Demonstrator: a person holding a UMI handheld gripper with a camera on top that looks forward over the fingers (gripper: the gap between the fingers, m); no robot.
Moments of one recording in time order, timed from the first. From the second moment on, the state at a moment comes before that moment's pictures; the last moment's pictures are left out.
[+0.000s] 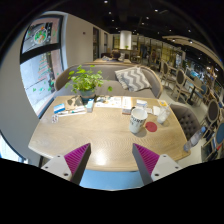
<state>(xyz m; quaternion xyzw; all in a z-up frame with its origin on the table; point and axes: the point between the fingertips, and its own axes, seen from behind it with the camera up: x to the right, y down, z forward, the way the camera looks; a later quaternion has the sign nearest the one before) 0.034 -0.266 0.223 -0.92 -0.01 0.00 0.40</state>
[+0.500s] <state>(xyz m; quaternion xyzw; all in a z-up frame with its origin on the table) 0.268 -0.293 0.174 -0.91 0.04 -0.02 0.41</state>
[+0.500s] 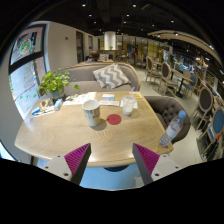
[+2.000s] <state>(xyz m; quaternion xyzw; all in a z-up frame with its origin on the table) 0.564 -0.175 0.090 -0.85 0.09 -0.10 0.51</state>
